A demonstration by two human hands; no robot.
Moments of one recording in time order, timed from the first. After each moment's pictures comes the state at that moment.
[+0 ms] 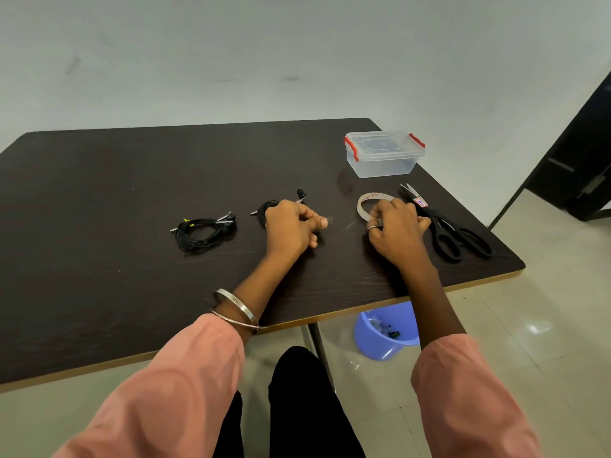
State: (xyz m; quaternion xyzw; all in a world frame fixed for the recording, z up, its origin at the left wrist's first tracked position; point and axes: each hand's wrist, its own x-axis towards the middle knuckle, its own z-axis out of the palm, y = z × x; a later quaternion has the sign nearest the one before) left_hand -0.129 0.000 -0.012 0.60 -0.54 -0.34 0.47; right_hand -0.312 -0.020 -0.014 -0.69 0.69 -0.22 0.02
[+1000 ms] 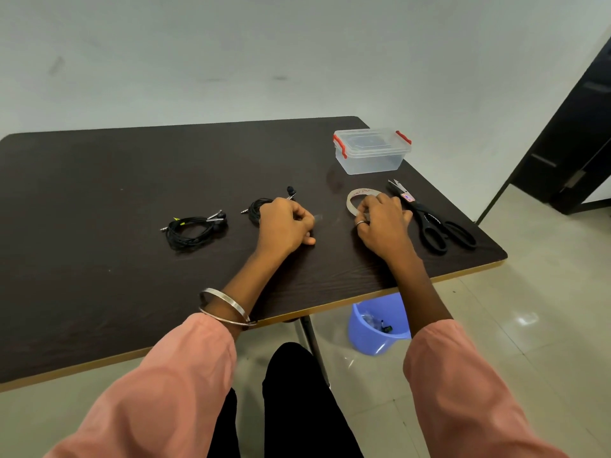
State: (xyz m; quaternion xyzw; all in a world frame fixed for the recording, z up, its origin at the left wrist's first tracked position) left_hand -0.127 0.008 -0.007 0.61 -0.60 -0.29 0.43; right_hand -0.307 -0.015 -0.010 -0.70 0.69 -0.20 0.02
